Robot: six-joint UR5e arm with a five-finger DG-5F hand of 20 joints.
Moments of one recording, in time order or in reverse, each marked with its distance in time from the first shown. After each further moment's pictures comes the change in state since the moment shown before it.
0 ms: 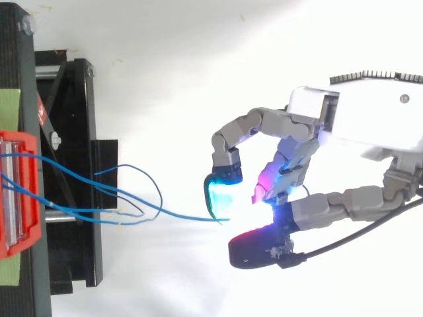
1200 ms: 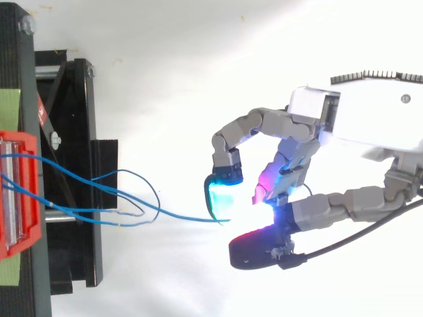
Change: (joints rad) arm 0.000 0.001 0.000 0.000 -0.002 0.000
